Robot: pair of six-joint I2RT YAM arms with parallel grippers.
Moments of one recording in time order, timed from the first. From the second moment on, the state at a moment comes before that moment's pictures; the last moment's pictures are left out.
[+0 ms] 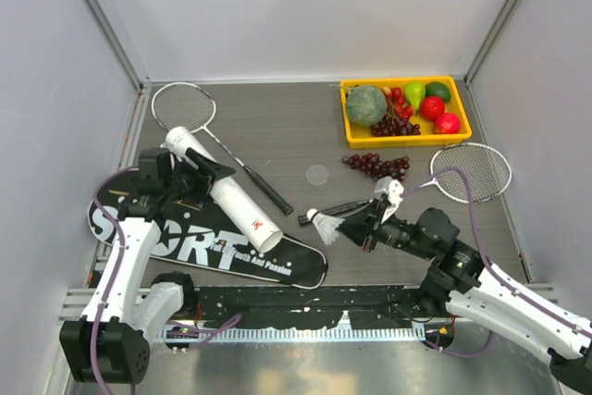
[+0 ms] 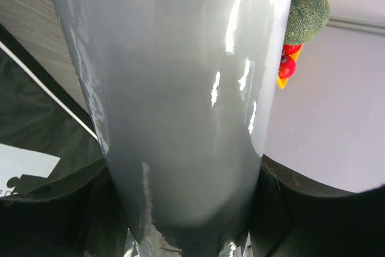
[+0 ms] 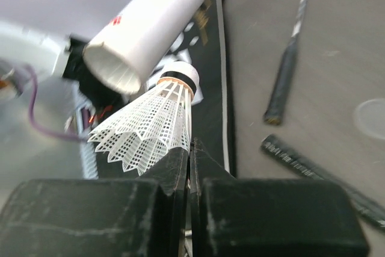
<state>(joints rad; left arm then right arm) -0.03 0.90 0.77 -0.55 0.41 -1.06 0.88 0.44 0.40 0.05 -0.20 0.29</state>
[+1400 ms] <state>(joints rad) -0.01 0.57 0.53 -0.43 0.36 -1.29 1.25 0.94 0.50 0.35 0.04 0.33</state>
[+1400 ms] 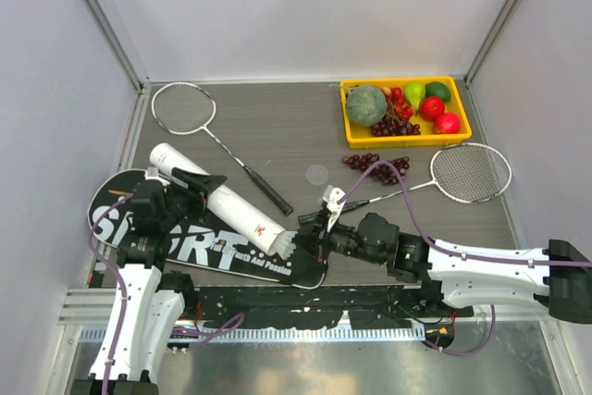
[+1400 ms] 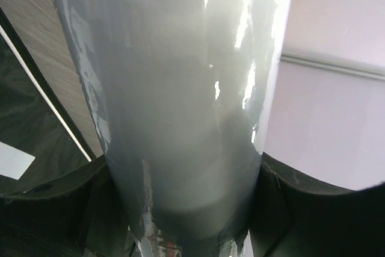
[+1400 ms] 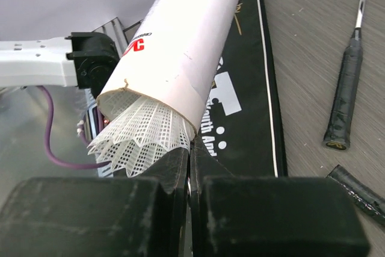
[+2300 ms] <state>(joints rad) -0.01 0.52 0.52 -0.50 0.28 -1.34 1.32 1.03 0.54 0.41 0.27 0.46</state>
